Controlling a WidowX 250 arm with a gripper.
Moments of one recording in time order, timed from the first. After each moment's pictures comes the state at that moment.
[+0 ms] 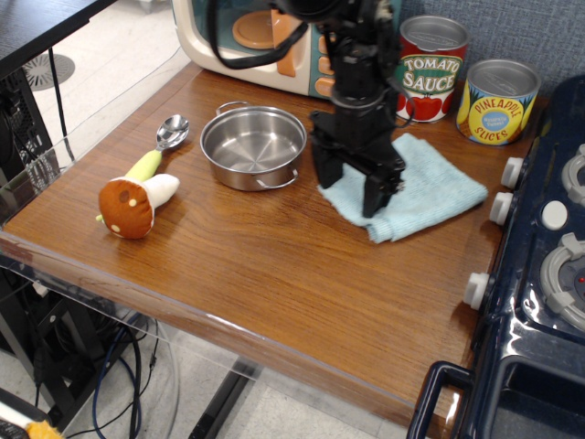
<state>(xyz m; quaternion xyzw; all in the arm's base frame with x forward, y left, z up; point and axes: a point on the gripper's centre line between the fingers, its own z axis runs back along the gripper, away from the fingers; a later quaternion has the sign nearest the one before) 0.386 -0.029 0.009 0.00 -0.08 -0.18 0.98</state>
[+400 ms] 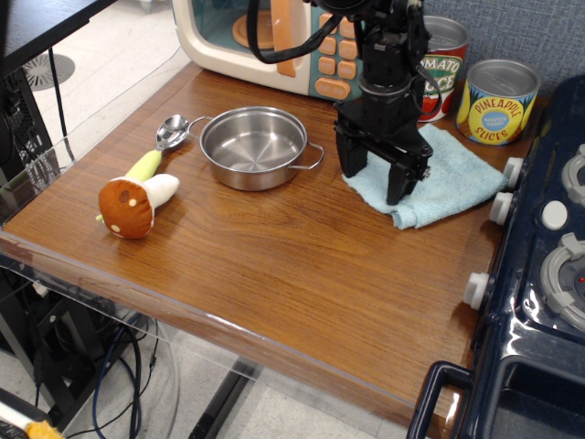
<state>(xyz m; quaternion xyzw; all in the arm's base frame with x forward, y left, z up) 0.408 -0.039 0.012 -0.01 -0.08 -0.18 0.98</state>
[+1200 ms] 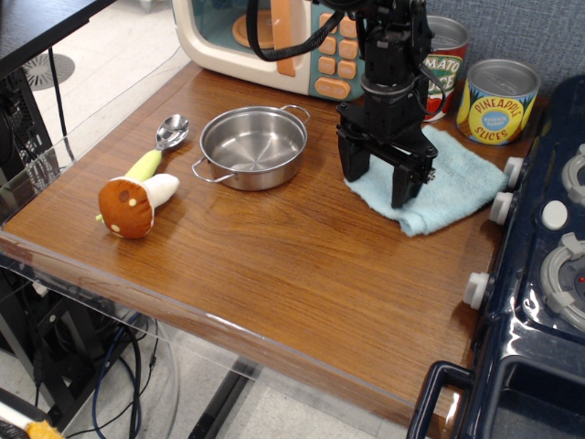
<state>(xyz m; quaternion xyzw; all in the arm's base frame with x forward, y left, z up) 0.397 -0.041 0.024 -0.03 -0.07 -0.18 0.98</state>
